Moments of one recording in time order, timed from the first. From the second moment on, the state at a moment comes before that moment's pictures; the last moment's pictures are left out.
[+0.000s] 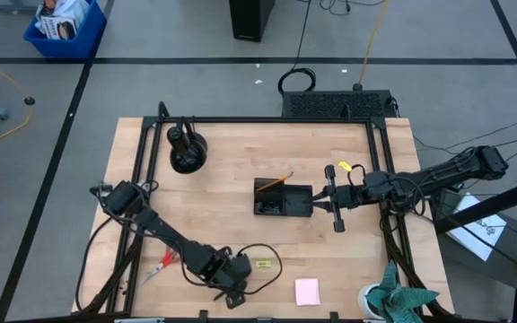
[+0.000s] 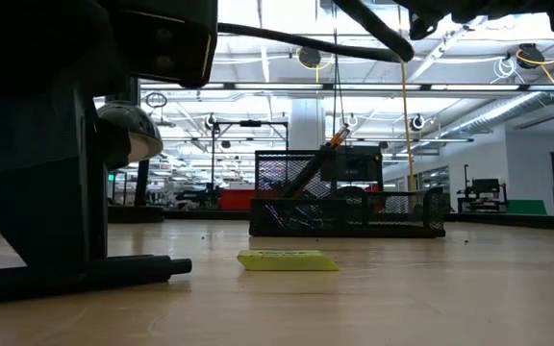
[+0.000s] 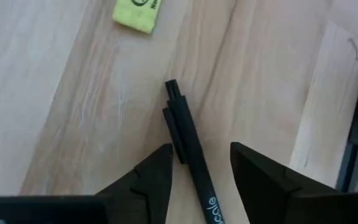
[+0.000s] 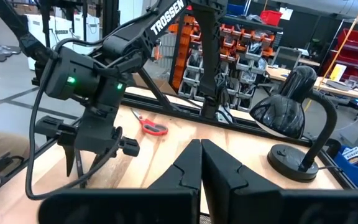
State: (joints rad) left arm -0.60 2.05 1.29 -0.44 -0.06 -0.97; right arm 0.22 0.91 0.49 0.35 0.10 -0.16
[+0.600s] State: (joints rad) left arm -0.61 2.10 1.30 -0.45 -0.08 -0.78; right arm 0.22 0.91 0.49 0.36 0.10 -0.16
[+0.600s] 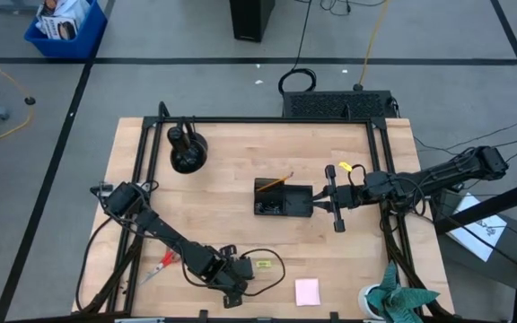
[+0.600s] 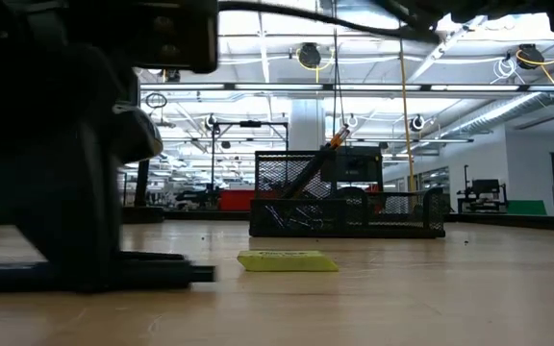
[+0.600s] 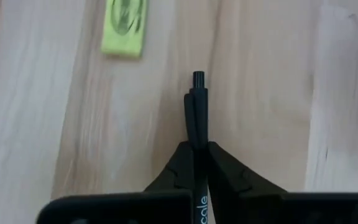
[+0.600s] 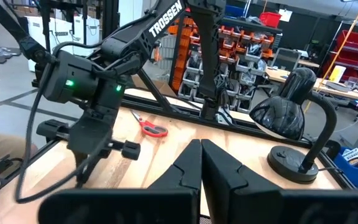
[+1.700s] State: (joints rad) left arm -0.46 1.74 1.28 -0.22 -0.66 0.06; right arm 0.22 0.91 0.49 0.36 0.10 -0.17
